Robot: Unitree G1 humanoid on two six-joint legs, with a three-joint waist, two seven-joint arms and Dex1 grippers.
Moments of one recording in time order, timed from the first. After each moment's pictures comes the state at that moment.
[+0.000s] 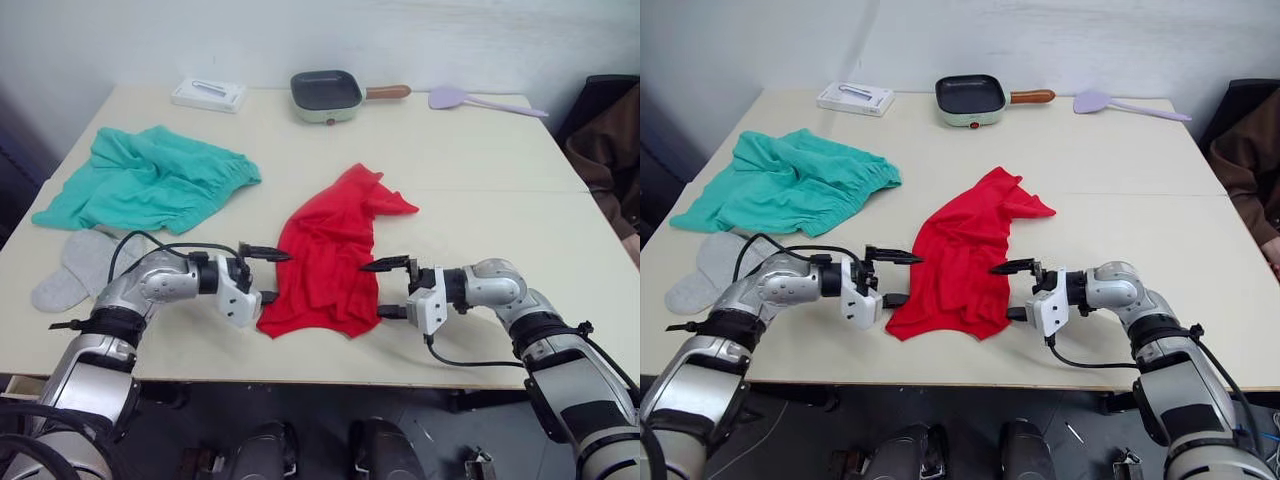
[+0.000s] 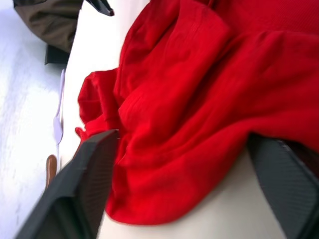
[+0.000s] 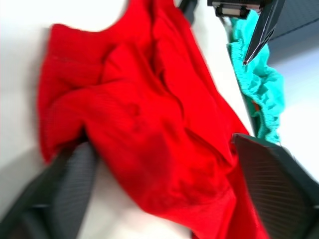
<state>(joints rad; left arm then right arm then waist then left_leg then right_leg) -0.77 0.65 -0.31 0.86 0.48 -1.22 -0.58 -0.78 -0.57 0.34 1.00 -0.23 -1.33 0.91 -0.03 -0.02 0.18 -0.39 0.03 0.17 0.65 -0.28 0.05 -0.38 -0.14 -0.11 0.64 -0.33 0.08</state>
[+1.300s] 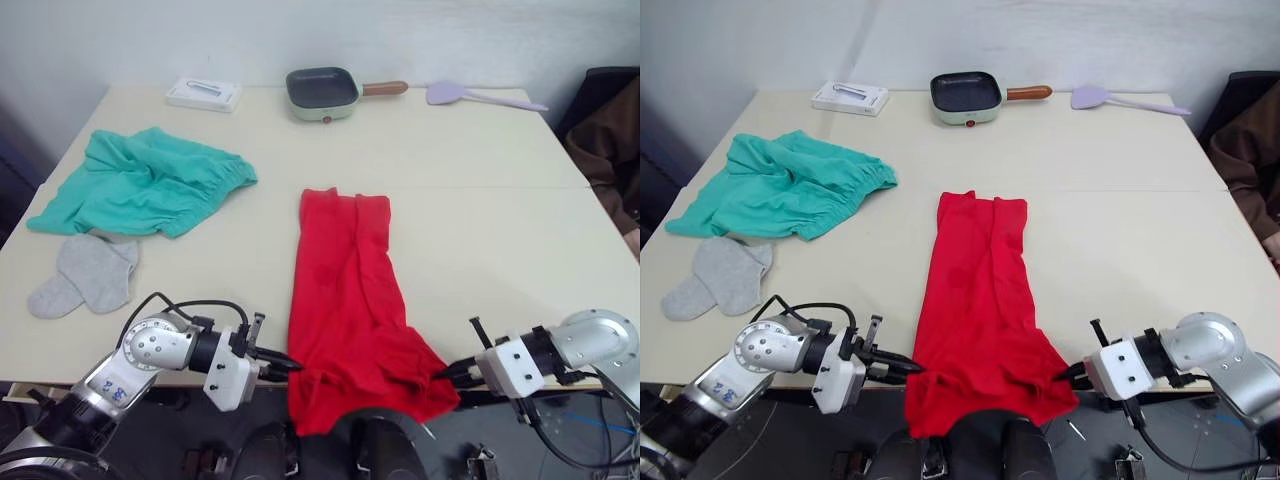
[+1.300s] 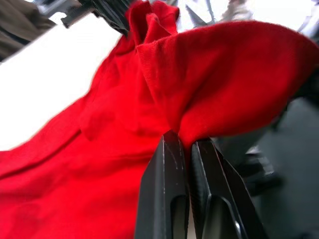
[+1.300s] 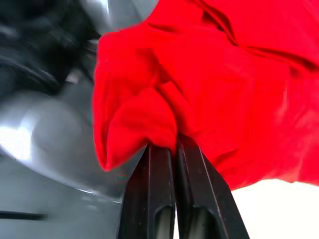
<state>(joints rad) -0.14 0.92 -0.38 -0.22 -0.30 -0.49 -1.05 0.04 -1.26 0.21 -0.27 0.45 -0.25 1.30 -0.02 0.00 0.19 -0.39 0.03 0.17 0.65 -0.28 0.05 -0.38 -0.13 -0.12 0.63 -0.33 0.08</state>
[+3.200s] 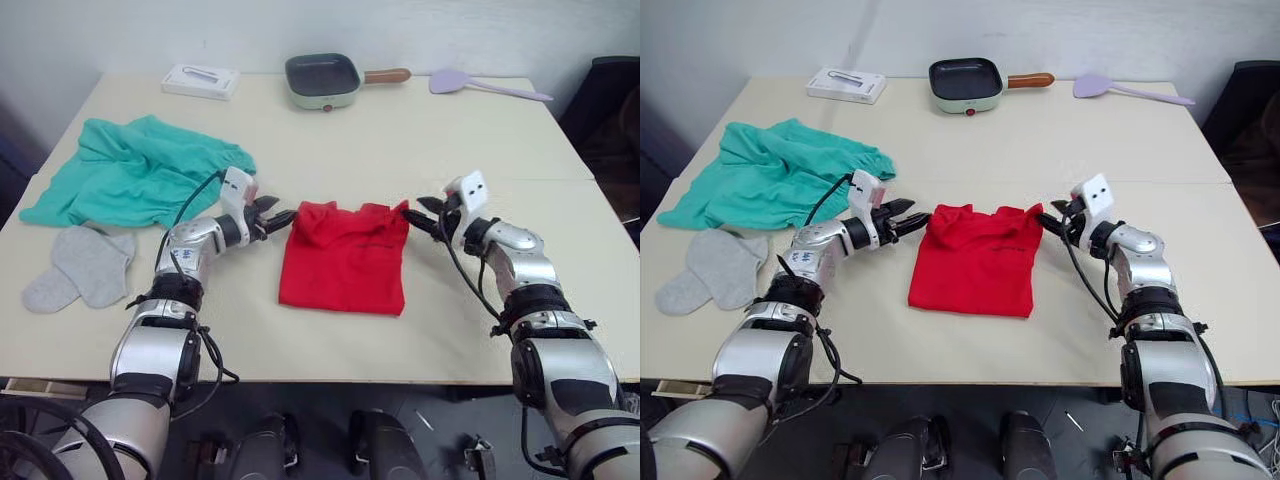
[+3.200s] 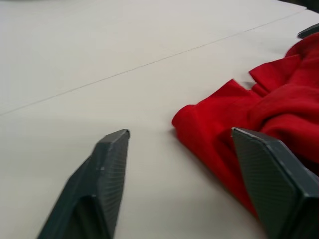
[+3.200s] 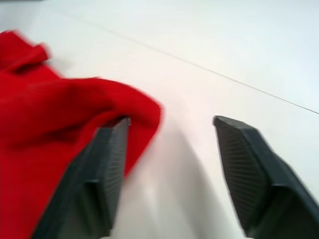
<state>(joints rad) -0.95 0.36 0.04 0.95 -0.23 0.10 -0.71 -0.88 -0.47 -0.13 0.95 0.22 -0.01 0.77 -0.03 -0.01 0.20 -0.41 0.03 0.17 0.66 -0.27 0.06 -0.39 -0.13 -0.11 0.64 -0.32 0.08</state>
